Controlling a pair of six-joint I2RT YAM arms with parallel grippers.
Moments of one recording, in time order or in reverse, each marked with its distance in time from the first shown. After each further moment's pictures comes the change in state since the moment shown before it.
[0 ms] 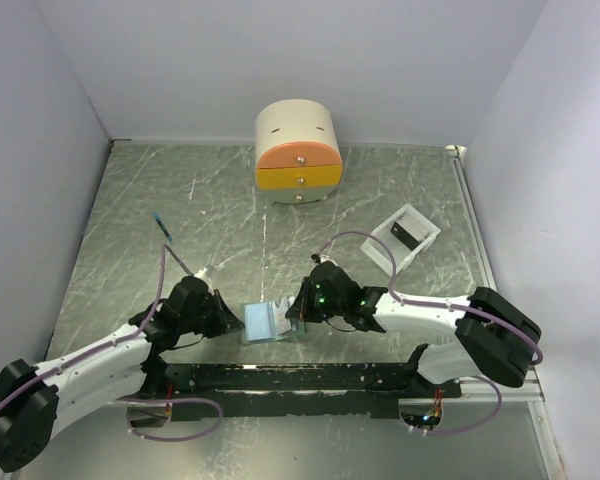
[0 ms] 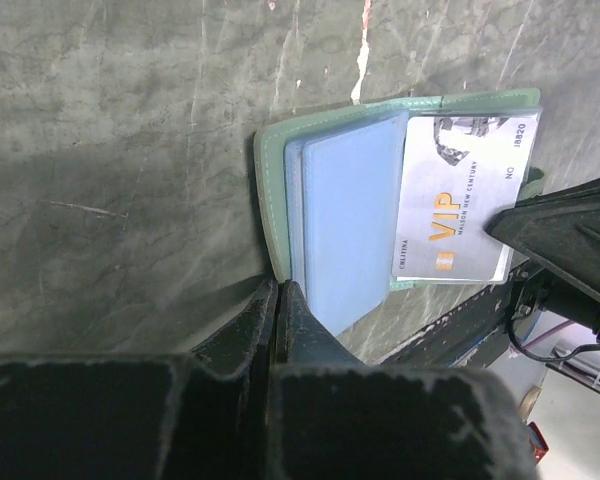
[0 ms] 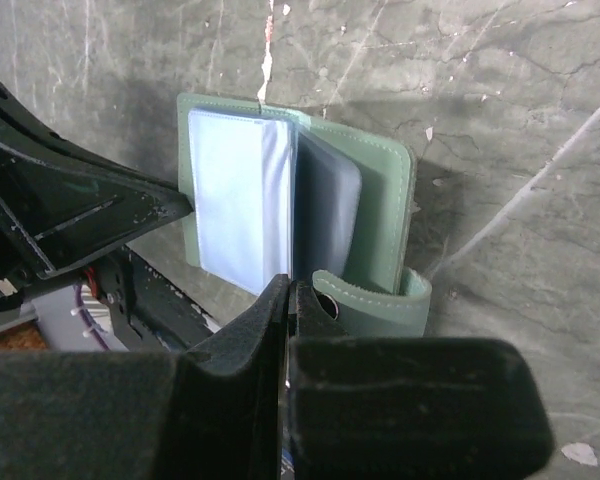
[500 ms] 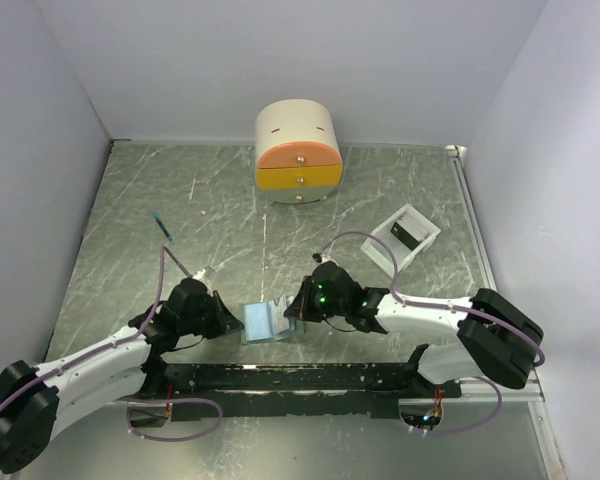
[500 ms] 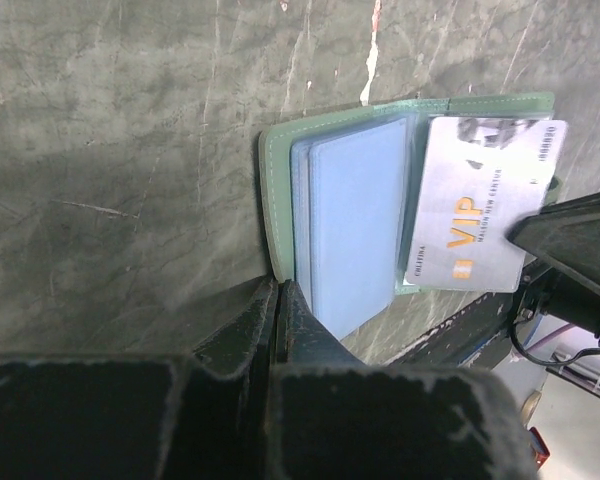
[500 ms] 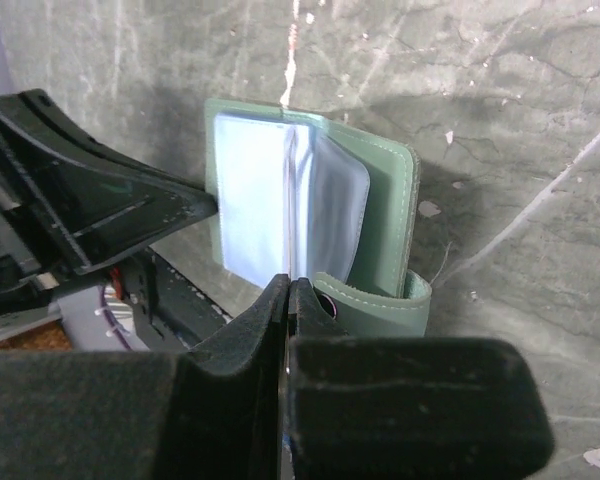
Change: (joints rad) left arm 0.000 0.005 -0.022 0.027 -0.008 -0.004; right arm -0.002 0.011 -0.013 0.051 -0.016 0.029
